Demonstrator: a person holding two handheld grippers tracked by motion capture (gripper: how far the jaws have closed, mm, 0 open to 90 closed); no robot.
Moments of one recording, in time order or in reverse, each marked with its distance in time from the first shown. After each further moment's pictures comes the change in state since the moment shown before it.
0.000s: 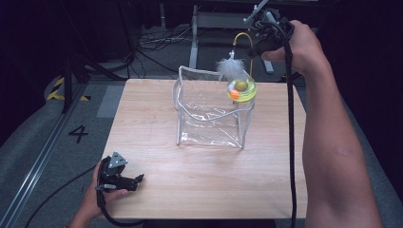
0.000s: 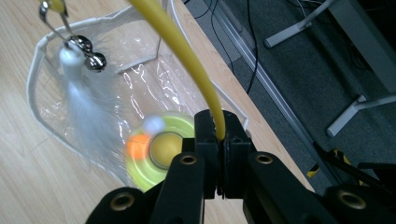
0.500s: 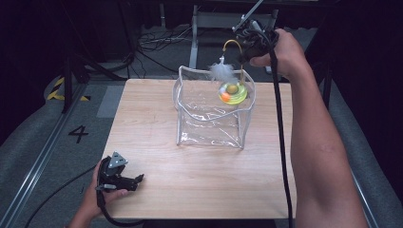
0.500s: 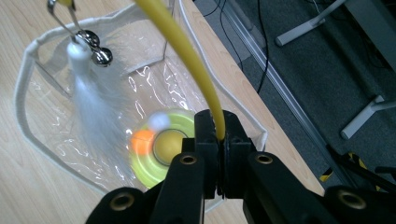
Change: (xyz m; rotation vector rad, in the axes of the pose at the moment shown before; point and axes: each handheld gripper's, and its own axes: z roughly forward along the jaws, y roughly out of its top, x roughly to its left) left arm 0.000 0.000 0.000 -0.002 0.000 -0.001; right arm 0.004 0.005 0.040 0.012 0.038 0.007
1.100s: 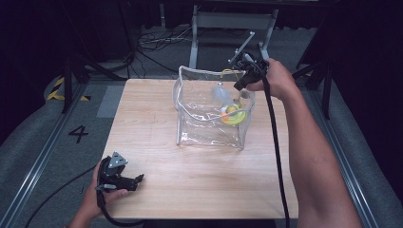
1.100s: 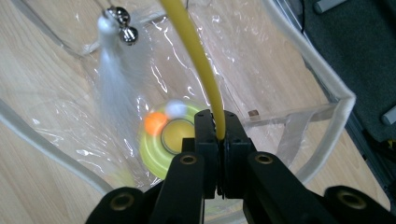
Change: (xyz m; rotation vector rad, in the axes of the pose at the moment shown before) left arm 0.000 0.000 0.000 0.002 -0.001 -0.001; right arm 0.012 -0.040 0.066 0.106 0.102 -0.016
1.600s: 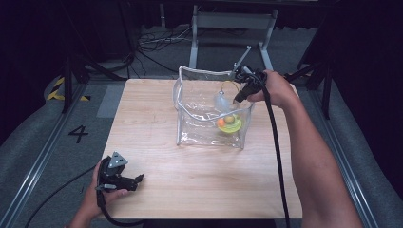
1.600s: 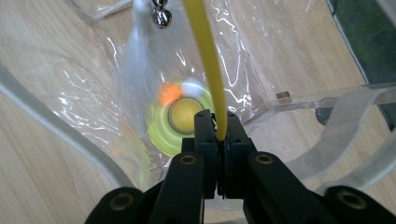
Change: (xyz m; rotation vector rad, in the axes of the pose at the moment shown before) left arm 0.000 0.000 0.001 -0.004 0.001 0.001; right arm 0.008 -0.018 0.027 0.069 0.082 -0.038
